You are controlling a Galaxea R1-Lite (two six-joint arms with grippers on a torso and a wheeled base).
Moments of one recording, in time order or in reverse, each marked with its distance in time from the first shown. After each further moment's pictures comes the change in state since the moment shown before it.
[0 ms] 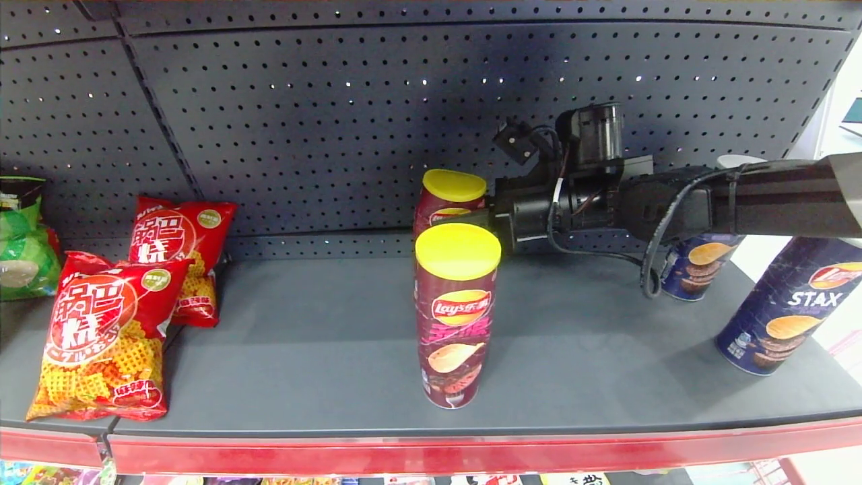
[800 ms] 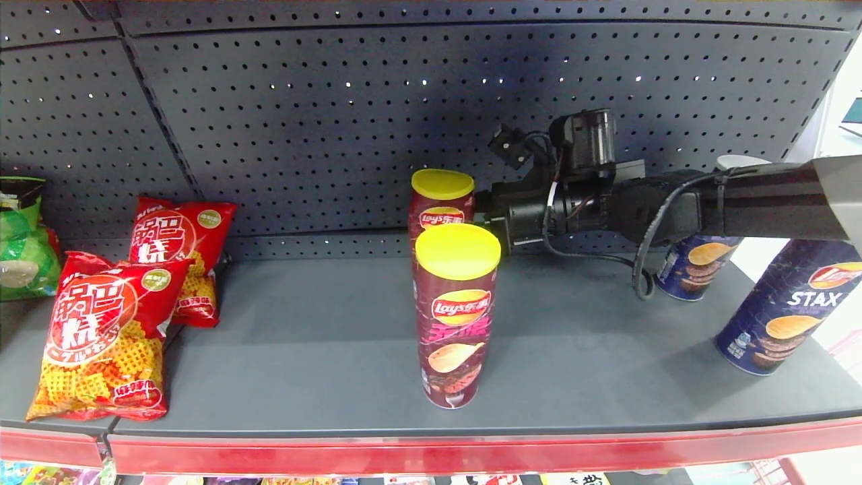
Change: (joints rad) left arm 0.000 0.000 0.000 0.000 0.000 -0.001; right arm 0.002 0.021 -0.011 0.010 -0.003 0.004
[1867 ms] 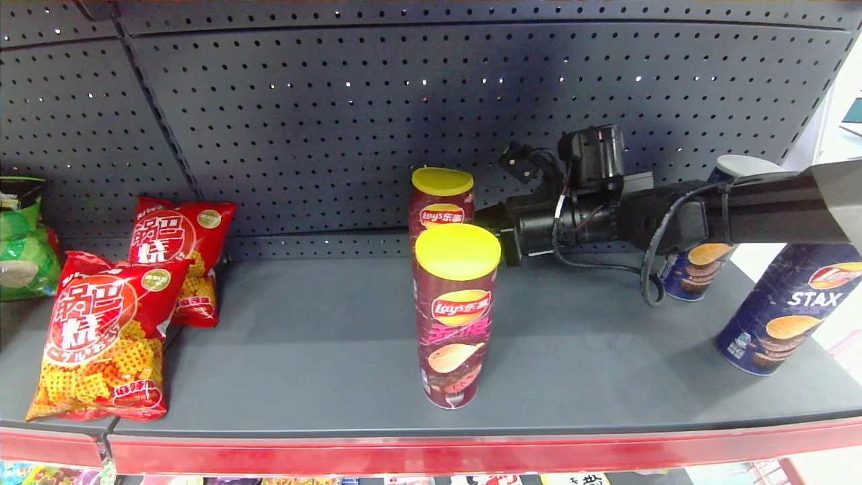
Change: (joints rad) left arm 0.000 0.000 0.000 0.000 0.000 0.000; right arm -0.041 -0.013 0.079 -0.004 -0.067 0.004
